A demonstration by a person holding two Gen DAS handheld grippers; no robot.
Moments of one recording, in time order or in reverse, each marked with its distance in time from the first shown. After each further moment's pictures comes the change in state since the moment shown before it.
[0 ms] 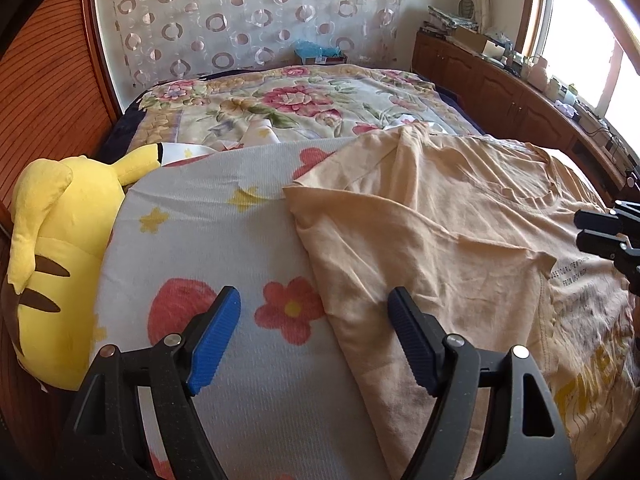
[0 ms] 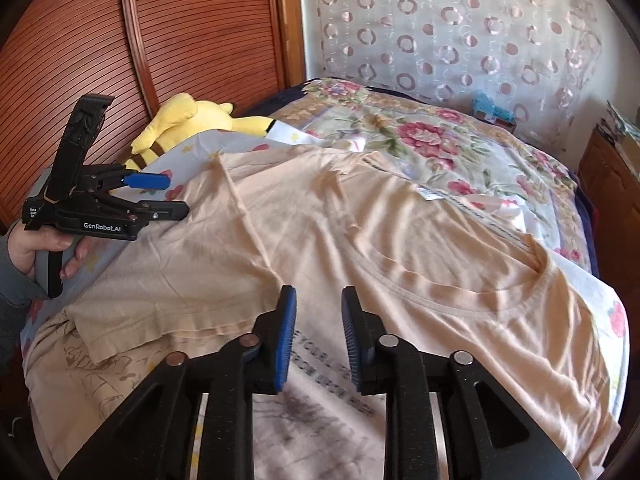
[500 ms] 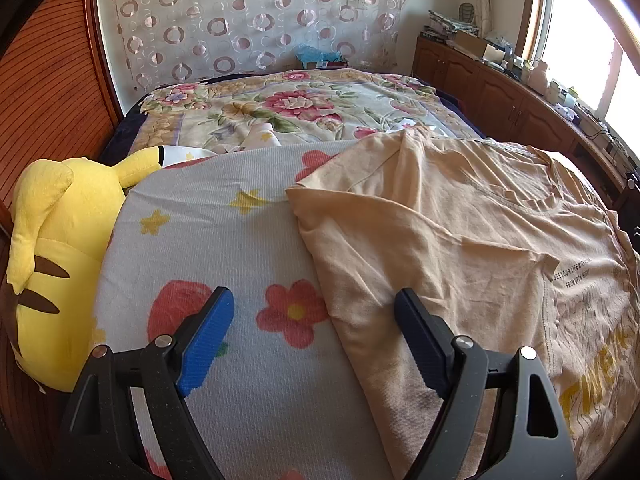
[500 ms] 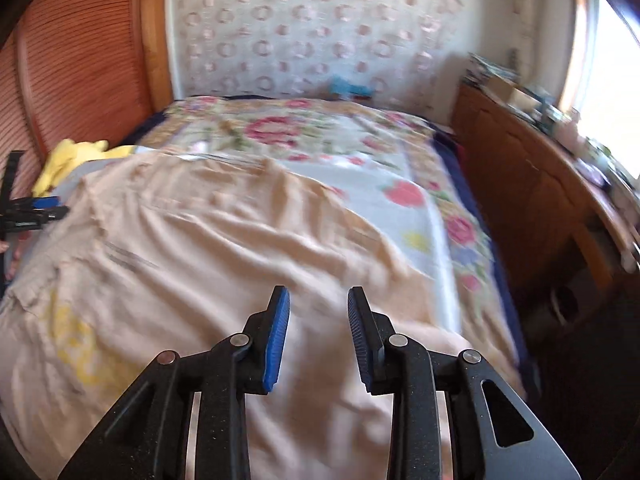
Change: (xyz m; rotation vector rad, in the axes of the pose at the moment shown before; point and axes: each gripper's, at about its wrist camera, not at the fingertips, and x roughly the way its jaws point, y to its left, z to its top) left arm 0.000 0.002 -0.001 -0.002 -0.018 0.002; right arm -0.124 -0.110 -0.122 0.288 -0.005 -0.390
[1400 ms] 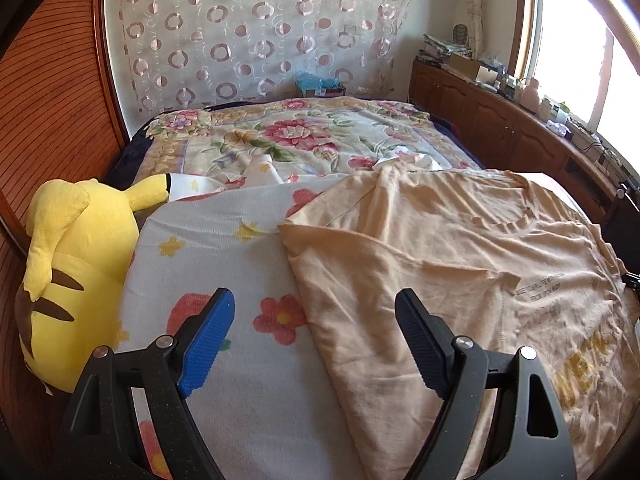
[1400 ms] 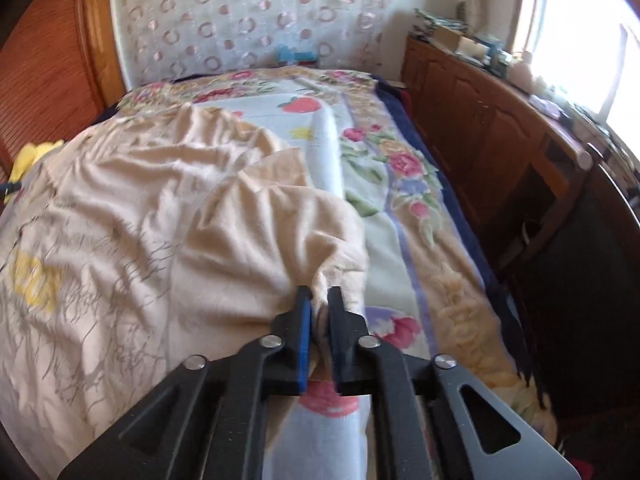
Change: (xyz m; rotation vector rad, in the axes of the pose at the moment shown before) left arm -0.043 -0.016 0.003 0.003 -0.109 -0.013; right arm -0.008 -0.047 -0.050 0.094 0.103 -0.072
